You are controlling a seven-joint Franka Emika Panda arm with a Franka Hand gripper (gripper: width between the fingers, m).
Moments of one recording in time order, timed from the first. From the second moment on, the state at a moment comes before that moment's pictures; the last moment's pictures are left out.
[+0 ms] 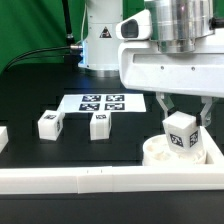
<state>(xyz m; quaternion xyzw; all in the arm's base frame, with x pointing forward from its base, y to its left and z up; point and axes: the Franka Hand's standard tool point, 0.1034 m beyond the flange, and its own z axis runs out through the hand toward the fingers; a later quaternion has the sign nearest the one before) 0.651 0.094 0.091 -0.91 0.40 -0.01 0.07</state>
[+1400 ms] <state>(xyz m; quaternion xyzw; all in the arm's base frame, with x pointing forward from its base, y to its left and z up) 0.644 0.114 0.127 -0.70 0.70 0.01 0.15</state>
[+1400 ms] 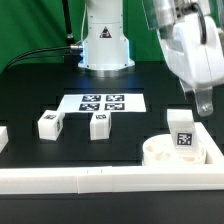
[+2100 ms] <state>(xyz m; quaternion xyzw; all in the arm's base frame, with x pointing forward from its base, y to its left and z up) 0.641 0.114 0.122 -0.90 0.42 0.00 0.13</state>
